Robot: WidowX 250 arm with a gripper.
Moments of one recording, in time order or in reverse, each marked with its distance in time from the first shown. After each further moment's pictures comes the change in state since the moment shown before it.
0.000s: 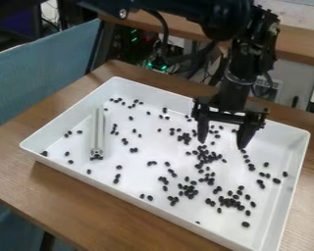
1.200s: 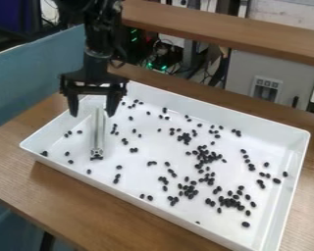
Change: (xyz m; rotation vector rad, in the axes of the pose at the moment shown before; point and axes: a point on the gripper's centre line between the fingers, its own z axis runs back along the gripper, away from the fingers) arm 0.039 0.205 -0.016 0.144 -0.011 0.369
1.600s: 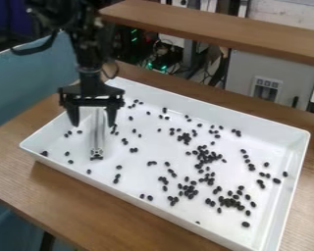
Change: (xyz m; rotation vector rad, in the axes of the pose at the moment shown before) arm 0.010 0.001 -0.027 -0.156 -0.032 -0.155
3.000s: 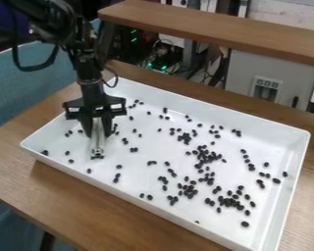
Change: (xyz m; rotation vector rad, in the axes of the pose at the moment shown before) arm -0.002 -0.021 -0.028 -0.119 0.081 -0.022
